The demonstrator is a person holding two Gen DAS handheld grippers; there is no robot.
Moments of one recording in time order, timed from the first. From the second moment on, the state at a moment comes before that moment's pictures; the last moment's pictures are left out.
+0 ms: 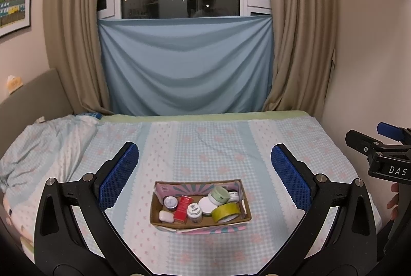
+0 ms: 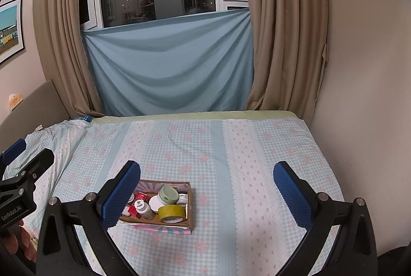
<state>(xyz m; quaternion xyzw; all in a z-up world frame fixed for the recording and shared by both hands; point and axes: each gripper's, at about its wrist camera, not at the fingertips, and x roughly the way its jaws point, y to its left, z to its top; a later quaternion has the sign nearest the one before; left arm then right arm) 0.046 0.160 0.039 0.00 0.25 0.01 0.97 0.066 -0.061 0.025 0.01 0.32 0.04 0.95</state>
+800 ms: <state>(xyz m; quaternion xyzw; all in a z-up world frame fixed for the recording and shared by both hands) 0.048 0.157 0.040 0.00 0.25 0.01 0.97 0.072 -0.057 0.025 0.01 0.32 0.03 0.95</state>
